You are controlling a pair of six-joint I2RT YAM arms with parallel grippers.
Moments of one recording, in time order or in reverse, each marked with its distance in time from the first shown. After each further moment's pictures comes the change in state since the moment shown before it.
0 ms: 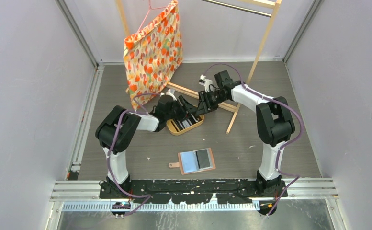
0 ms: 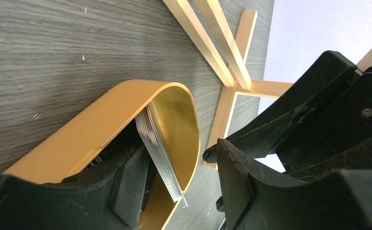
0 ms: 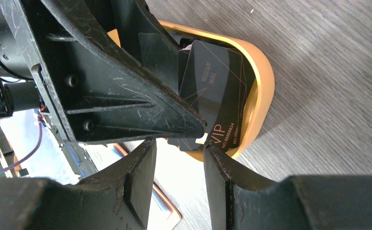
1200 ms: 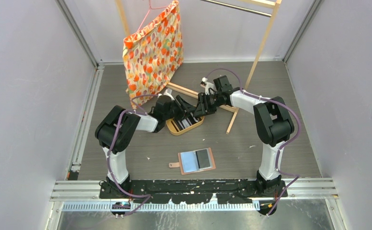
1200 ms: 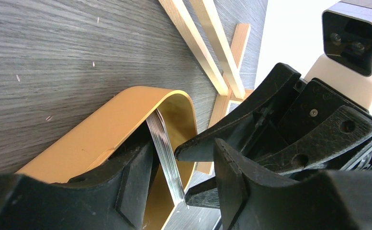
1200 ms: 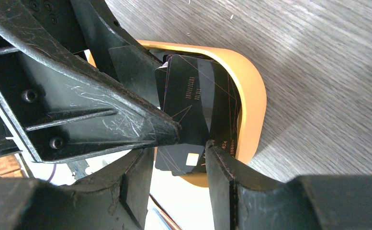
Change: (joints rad) left arm 0.011 0.000 -0.023 0.046 -0.011 -0.053; right arm 0.015 0.005 -0.117 0.228 0.045 0.218
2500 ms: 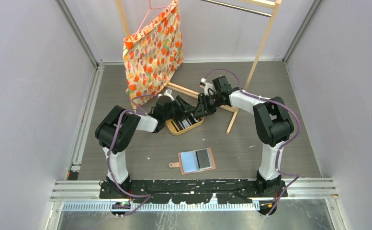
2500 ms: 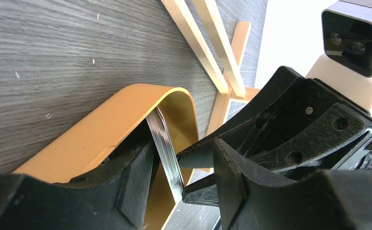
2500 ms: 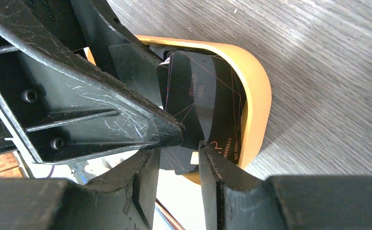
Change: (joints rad) left arm 0.000 0.000 -0.005 0.006 0.003 0.000; right arm 0.002 0.001 0.008 -0.028 0.013 -0.014
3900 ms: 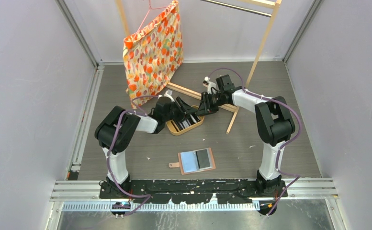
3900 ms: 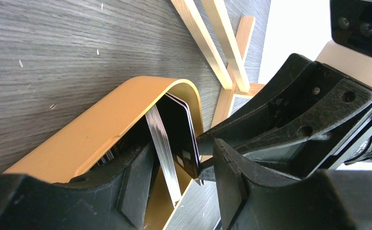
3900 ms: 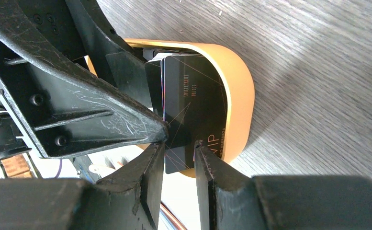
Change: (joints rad) left arm 0.001 -0.003 -0.013 0.001 0.000 0.009; right arm -0.037 0.000 0.000 -0.003 -0.029 0.010
